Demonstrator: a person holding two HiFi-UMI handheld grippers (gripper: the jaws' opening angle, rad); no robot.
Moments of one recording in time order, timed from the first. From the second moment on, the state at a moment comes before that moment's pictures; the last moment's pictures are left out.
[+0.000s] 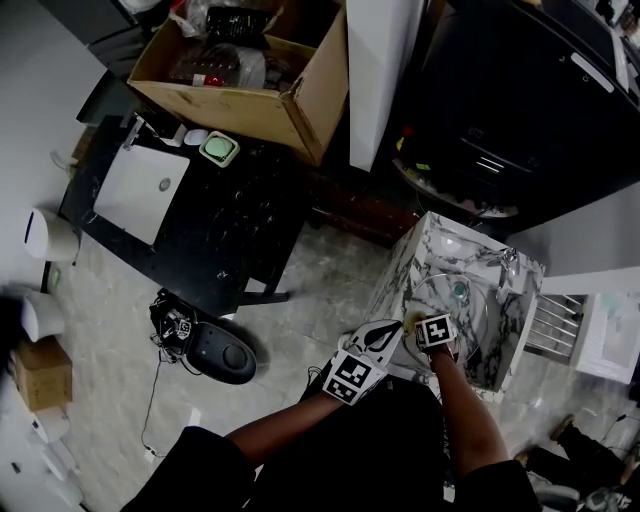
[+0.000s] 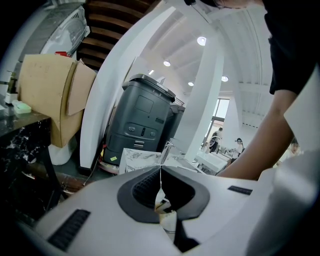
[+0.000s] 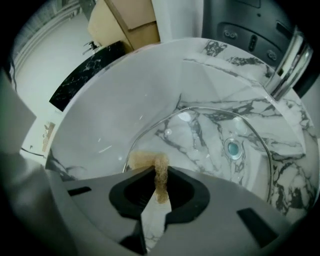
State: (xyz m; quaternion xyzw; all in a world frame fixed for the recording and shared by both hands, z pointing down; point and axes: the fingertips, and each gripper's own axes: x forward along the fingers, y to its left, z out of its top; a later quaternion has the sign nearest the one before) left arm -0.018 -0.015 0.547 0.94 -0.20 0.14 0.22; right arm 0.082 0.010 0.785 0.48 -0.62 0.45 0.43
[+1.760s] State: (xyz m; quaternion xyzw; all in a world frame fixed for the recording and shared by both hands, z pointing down) left arm -0.018 0.377 0.368 0.96 -0.26 0.07 0.10; right arm 0.047 0.405 0.380 0.72 -0.68 0.14 0.02
